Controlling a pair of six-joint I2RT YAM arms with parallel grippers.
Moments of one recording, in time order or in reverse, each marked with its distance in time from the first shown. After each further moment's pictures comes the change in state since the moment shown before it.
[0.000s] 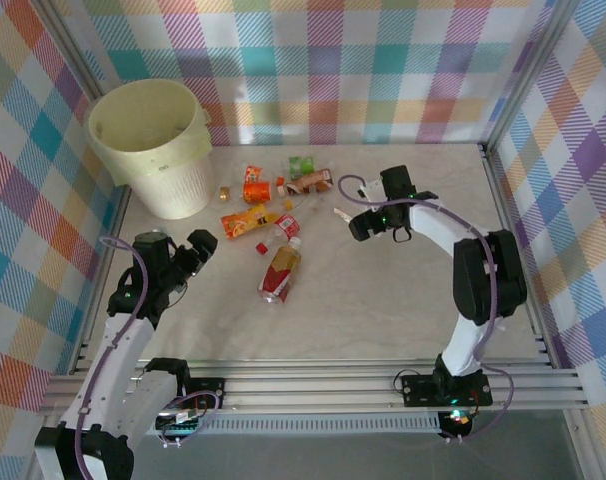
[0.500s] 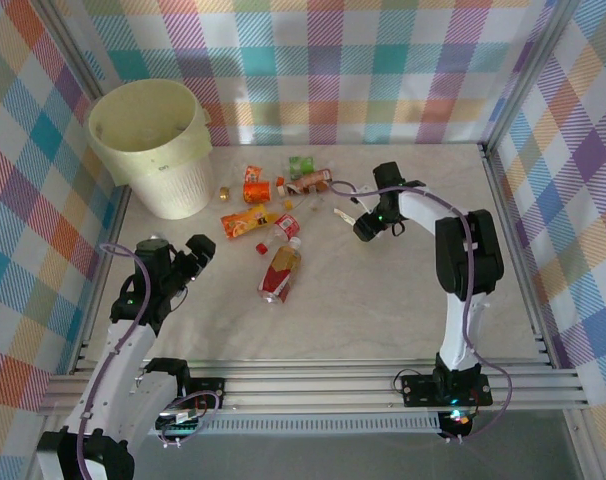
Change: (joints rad) left arm -0.001 -0.036 -0.072 0.045 -0.042 0.000; right arm -0.016 0.210 0.179 -0.133 0.021 -0.211
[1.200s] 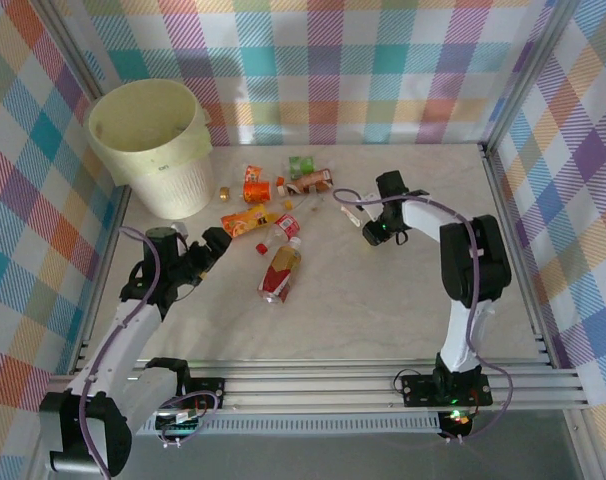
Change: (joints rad) left arm -0.035 0.175 0.031 0.146 0.245 -0.013; right arm 0.002 -0.110 -0.158 0.071 0.061 0.075
